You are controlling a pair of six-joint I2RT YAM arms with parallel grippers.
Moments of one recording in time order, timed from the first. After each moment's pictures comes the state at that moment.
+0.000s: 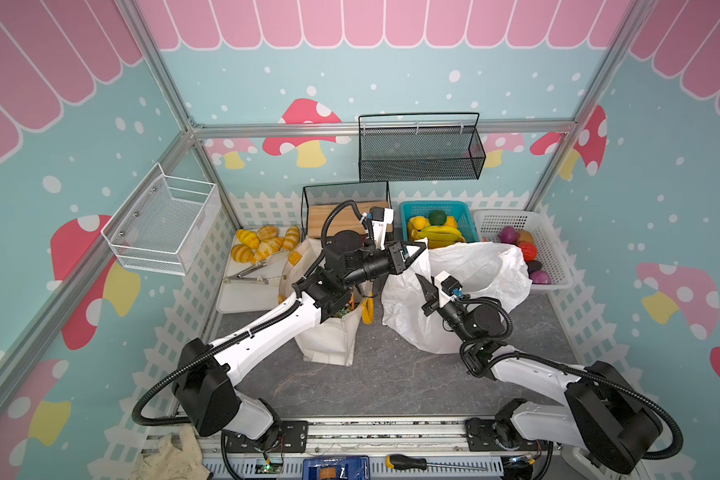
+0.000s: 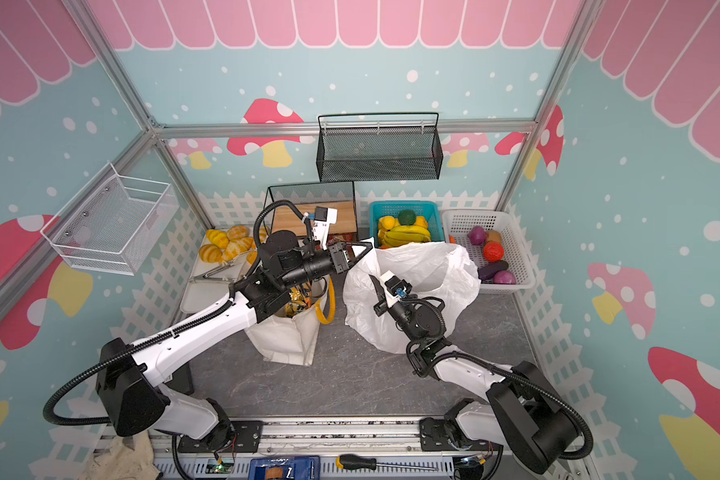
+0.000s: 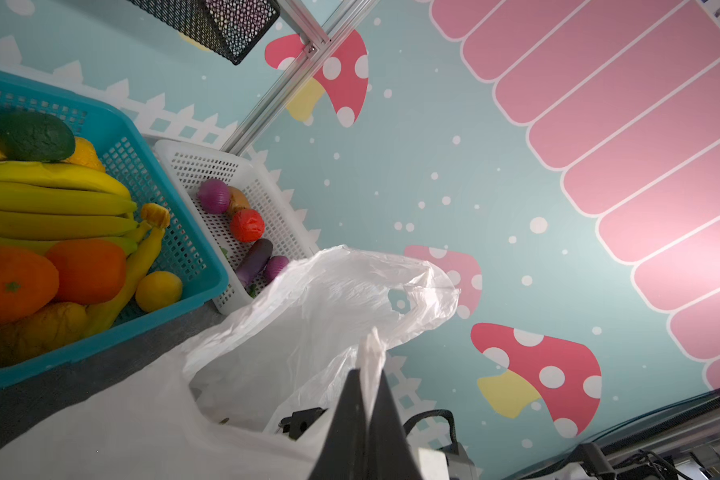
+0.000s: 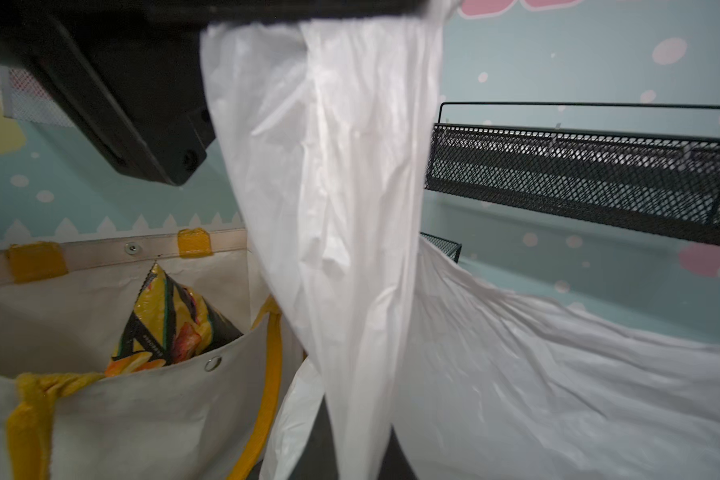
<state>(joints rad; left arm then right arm) -0.72 1.49 1.31 0.19 0.42 -0.83 0.58 1.23 0.39 1.08 -0.08 -0.16</state>
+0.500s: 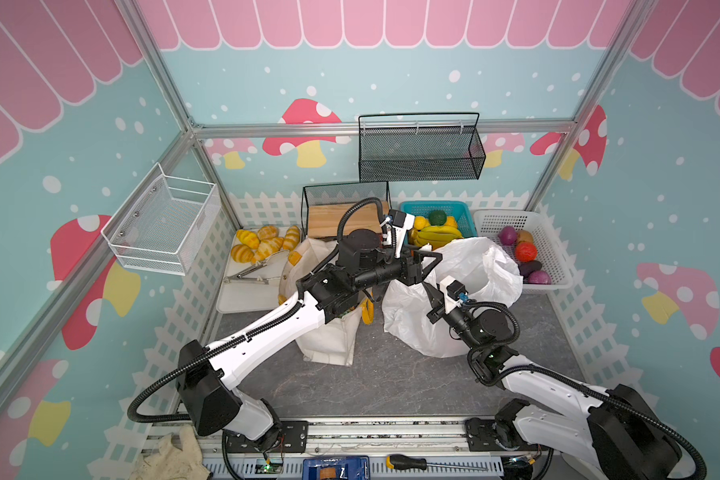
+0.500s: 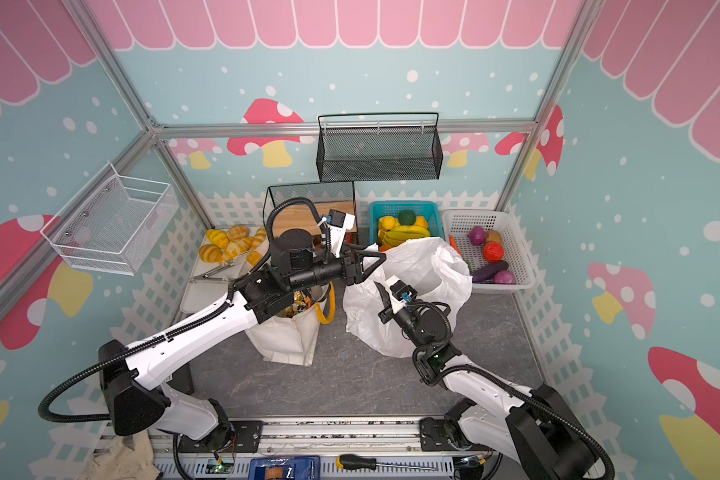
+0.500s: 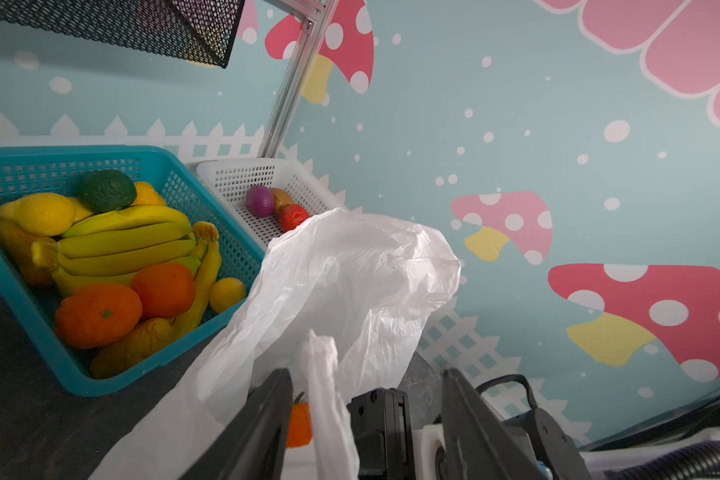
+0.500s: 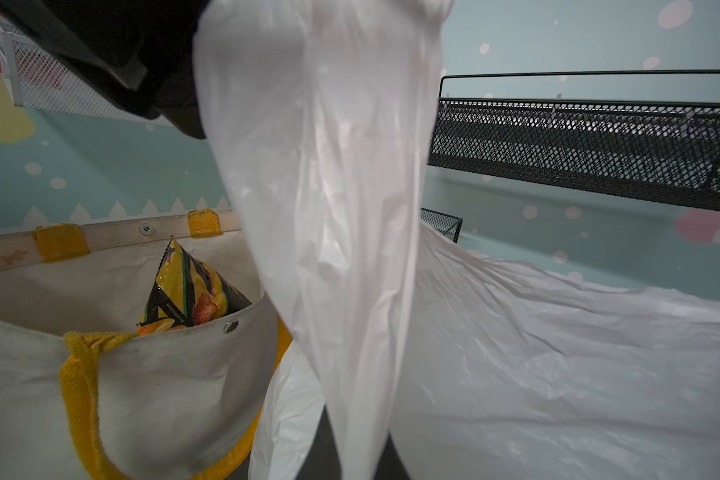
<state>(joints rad) -0.83 1.51 1.44 -0.08 0.25 -0.47 0.58 1.10 0.37 0.92 -0.08 -0.13</state>
